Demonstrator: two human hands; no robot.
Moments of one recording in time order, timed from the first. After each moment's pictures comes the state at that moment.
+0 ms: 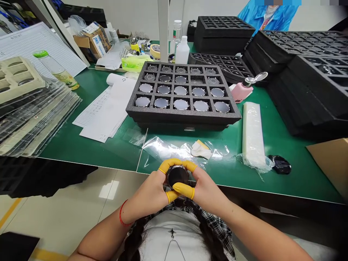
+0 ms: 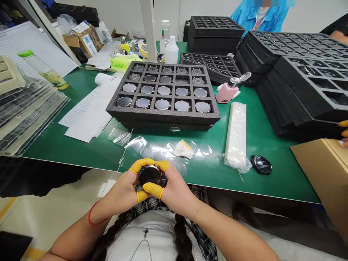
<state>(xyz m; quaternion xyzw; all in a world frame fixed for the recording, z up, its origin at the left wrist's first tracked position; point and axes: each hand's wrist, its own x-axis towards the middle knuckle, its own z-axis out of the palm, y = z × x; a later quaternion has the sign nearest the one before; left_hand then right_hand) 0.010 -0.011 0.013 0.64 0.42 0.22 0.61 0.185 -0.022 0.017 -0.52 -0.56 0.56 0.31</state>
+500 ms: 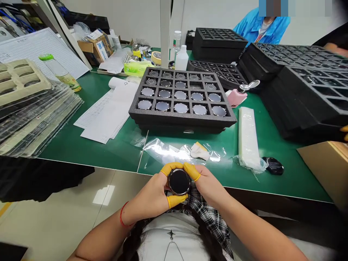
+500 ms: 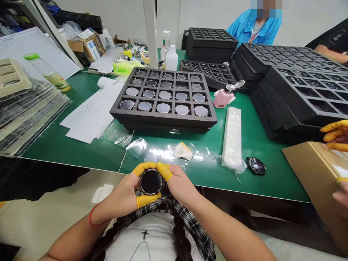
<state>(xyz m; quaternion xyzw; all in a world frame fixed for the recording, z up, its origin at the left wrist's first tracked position) 0.012 -0.015 0.023 0.61 0.39 0.23 0.65 0.185 -0.017 0.011 -0.45 -0.42 0.70 0.37</state>
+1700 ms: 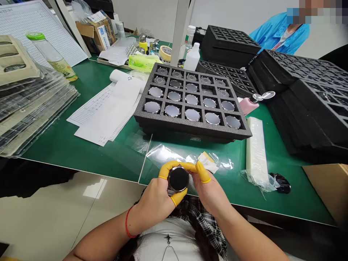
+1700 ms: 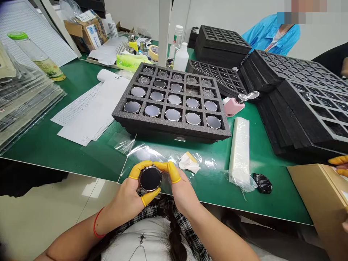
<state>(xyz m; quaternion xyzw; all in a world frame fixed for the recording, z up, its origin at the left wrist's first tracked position) 0.006 0.007 -0.003 0.63 0.53 0.26 0.50 0.166 0.013 0.002 -0.50 -0.34 0.66 0.45</state>
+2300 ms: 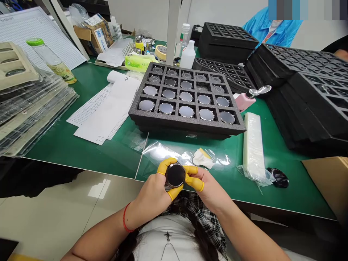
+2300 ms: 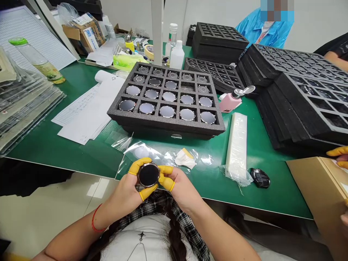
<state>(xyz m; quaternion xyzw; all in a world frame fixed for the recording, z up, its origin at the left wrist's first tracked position) 0.012 0.004 -0.001 0.65 0.53 0.23 0.50 0.186 0.005 0.008 -0.40 -0.39 0.74 0.38</state>
